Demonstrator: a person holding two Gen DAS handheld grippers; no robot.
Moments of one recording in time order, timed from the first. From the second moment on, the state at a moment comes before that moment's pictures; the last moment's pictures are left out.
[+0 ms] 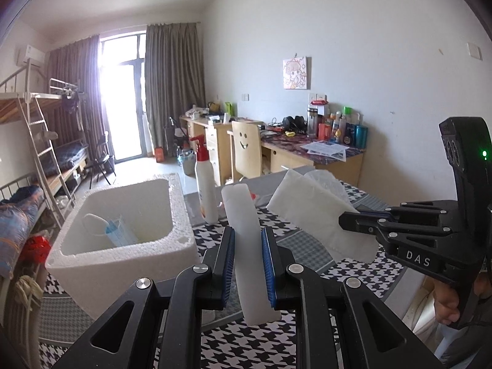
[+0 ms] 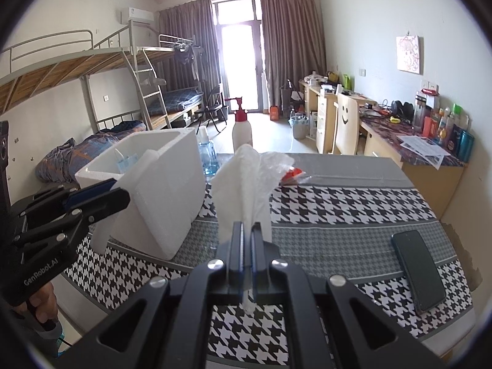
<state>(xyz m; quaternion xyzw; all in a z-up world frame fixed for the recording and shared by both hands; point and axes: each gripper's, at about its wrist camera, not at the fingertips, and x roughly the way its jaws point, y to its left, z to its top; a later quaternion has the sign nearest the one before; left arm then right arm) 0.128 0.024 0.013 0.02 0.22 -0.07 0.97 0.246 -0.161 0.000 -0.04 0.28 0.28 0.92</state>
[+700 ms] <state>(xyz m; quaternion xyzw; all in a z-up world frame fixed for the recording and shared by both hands) 0.135 0.047 0.038 0.01 0.18 -0.04 0.98 0.255 -0.141 0.023 -0.04 0.25 0.30 0.92</state>
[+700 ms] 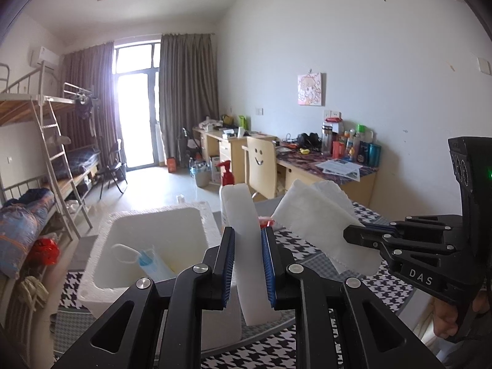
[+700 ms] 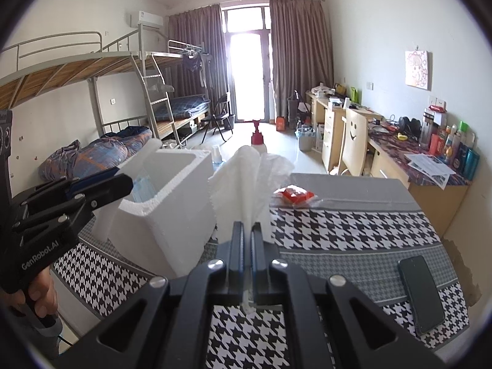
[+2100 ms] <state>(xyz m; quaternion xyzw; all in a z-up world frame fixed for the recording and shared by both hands) 0.124 0.118 0.054 -0.01 0.16 0.08 0.98 0.277 -0.045 0.045 -0.07 0.22 0.39 0.89</state>
